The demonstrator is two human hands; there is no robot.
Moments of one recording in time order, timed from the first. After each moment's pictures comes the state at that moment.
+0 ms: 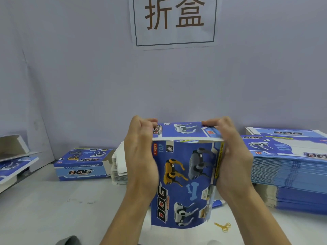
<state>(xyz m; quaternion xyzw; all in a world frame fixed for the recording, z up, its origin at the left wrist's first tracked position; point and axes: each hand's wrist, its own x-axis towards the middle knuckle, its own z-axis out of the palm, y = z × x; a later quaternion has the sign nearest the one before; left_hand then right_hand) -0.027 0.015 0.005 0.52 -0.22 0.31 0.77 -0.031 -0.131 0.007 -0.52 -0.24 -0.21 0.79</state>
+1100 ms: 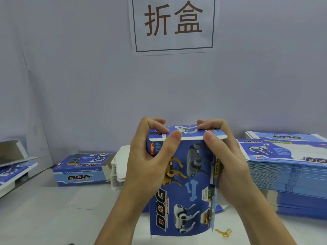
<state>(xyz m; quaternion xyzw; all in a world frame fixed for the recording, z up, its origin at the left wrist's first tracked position) -0.042 0.019 0.019 0.60 -0.27 0.27 0.71 -0.030 -0.141 0.007 -0.56 -0.32 -0.17 0.75</state>
